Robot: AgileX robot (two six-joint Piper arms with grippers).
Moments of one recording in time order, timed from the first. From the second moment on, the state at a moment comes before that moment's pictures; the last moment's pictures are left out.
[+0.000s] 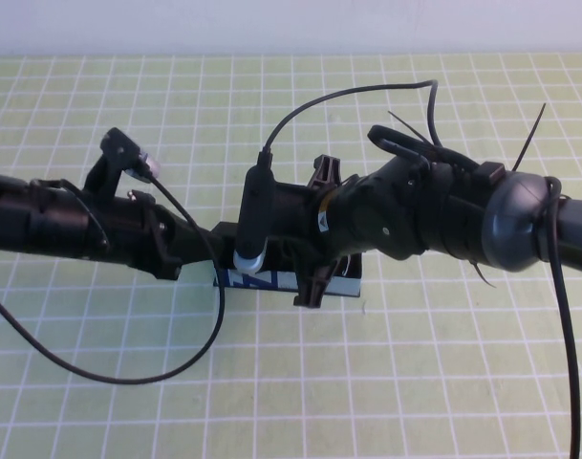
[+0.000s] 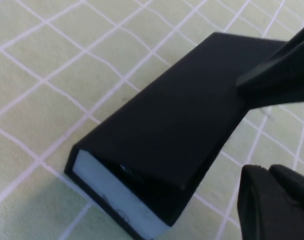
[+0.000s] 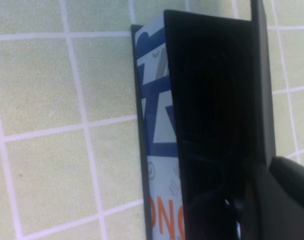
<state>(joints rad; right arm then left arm) 0.74 1.93 -1.41 -0.09 0.40 -0.69 -0.08 1.82 -1.05 -1.32 0.96 1.71</state>
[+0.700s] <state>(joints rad) 0.73 1.93 -1.41 -0.06 0.40 -0.69 -0.08 2.01 -1.05 -1.57 0.95 1.99</state>
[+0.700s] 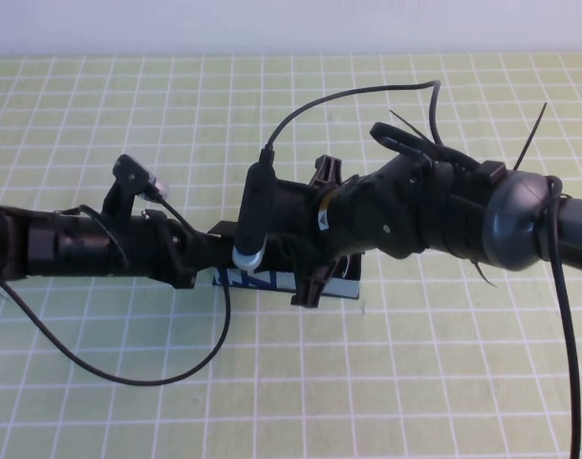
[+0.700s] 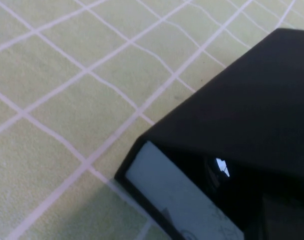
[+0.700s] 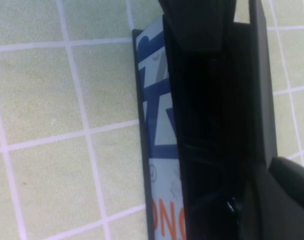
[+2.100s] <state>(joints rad) 0.67 1.88 -1.41 -0.01 0.56 0.07 -0.08 2.01 -1.05 -1.59 0.95 1.97</state>
